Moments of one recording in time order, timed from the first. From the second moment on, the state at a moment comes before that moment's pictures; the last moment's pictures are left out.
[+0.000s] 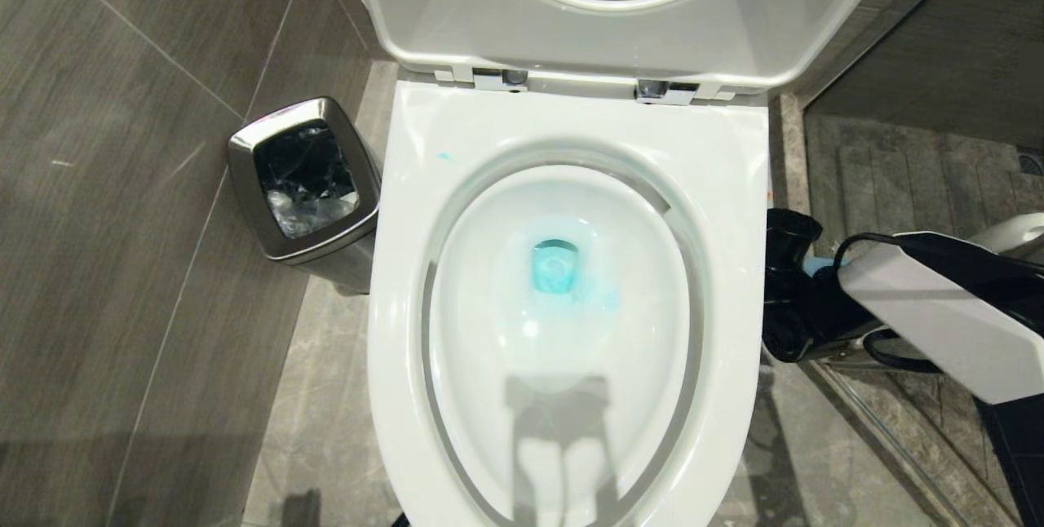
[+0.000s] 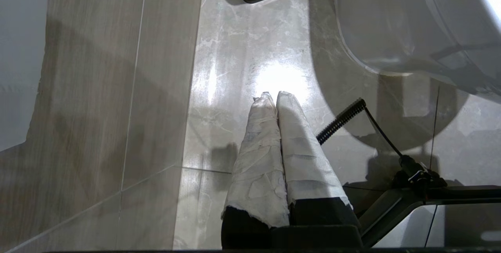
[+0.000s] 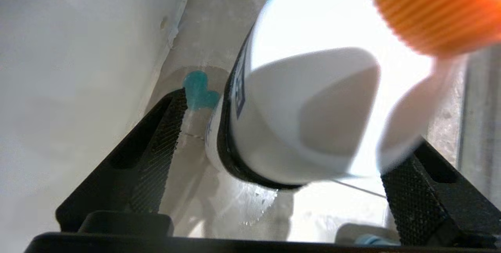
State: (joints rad) left arm 0.00 0.00 -0.04 0.09 0.00 0.01; right arm 0.15 2.45 -1.38 -1.20 -0.19 -0.24
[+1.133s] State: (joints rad) left arm 0.00 0.00 -0.04 0.09 0.00 0.01; right arm 0.21 2.08 -0.73 -1.33 -0.21 -0.22
